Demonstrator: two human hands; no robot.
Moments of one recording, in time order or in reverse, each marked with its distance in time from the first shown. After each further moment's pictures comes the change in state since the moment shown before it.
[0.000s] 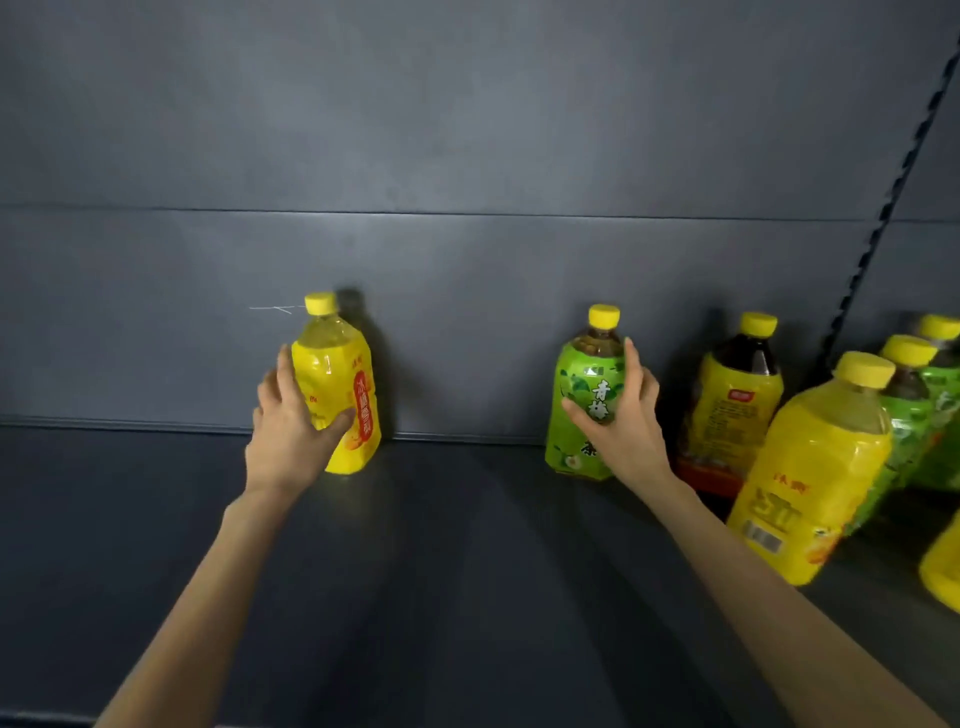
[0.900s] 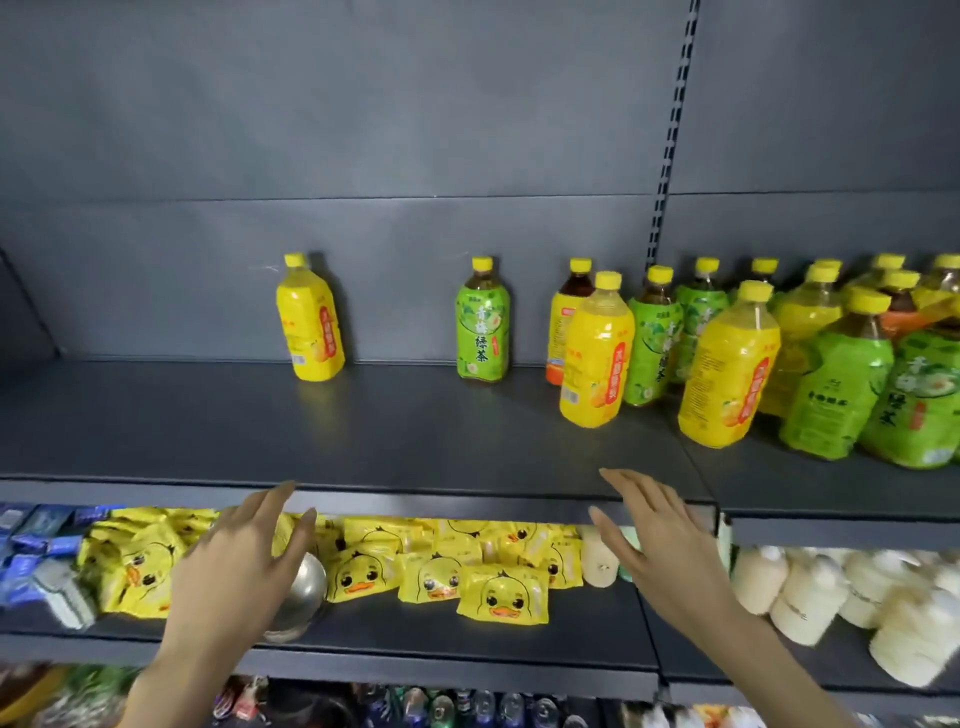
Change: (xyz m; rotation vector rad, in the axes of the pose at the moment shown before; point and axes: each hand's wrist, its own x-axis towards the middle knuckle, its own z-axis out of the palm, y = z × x) left_hand -0.349 0.073 -0.084 0.385 0.032 0.154; right_hand -0.286 0.066 -0.235 -0.495 -0.188 -0.232
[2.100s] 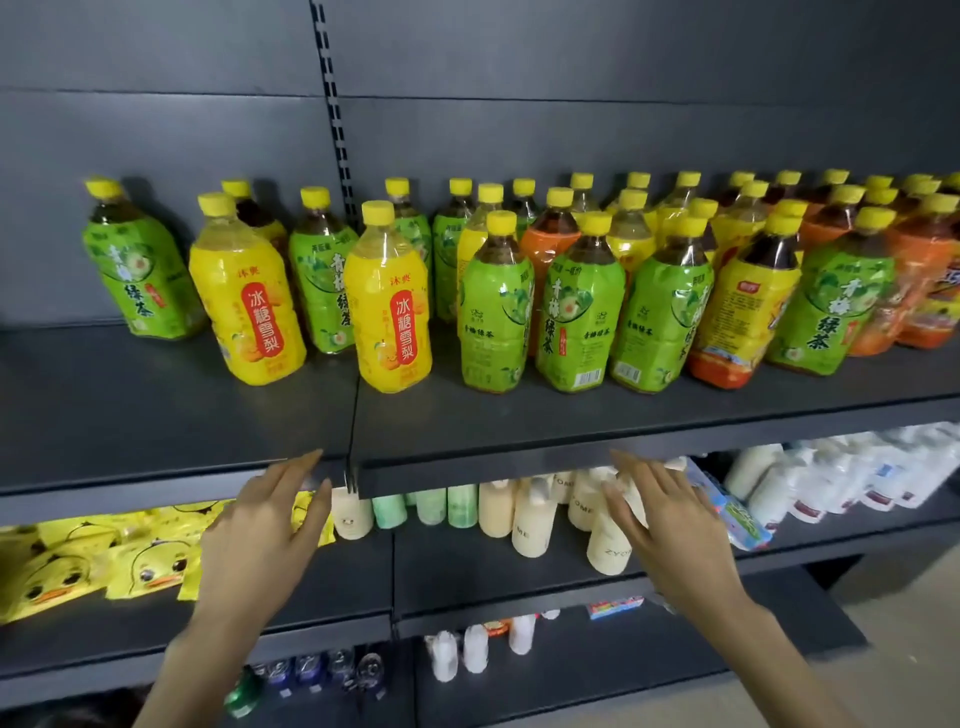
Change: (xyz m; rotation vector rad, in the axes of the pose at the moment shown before) left_hand -0.067 0.355 0.148 -0.197 -0.089 0.253; right_hand -0.090 0.355 -0.102 -0.170 0.149 0.198
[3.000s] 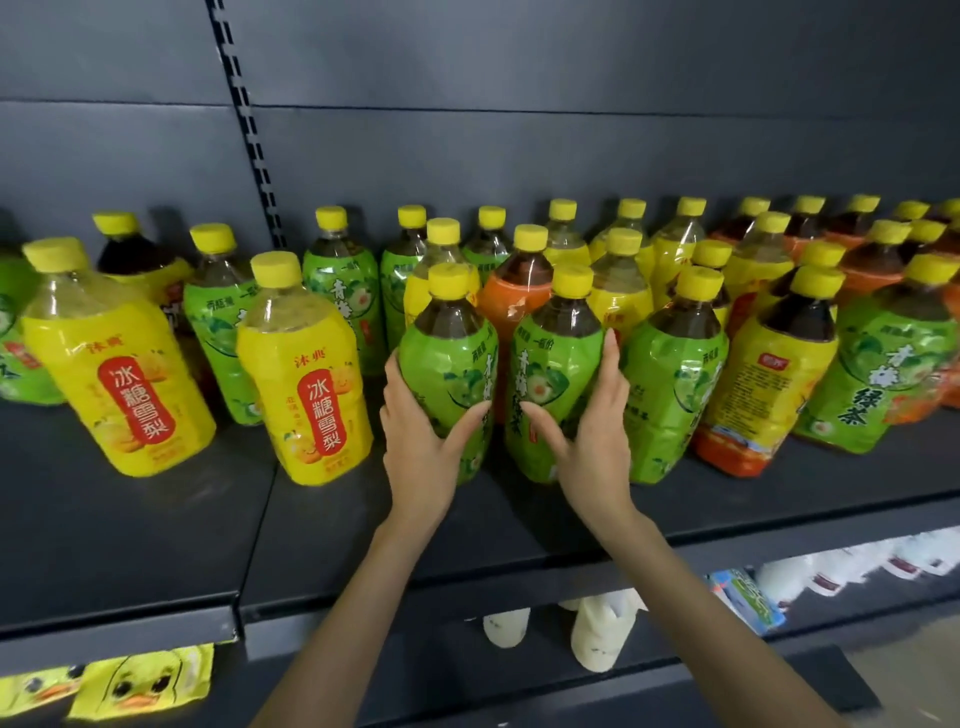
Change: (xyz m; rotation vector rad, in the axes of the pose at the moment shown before) left_hand 0.166 0.162 0.132 -0.755 0.128 -0.140; right_hand 0.184 -0.006 0.044 0.542 0.218 0.113
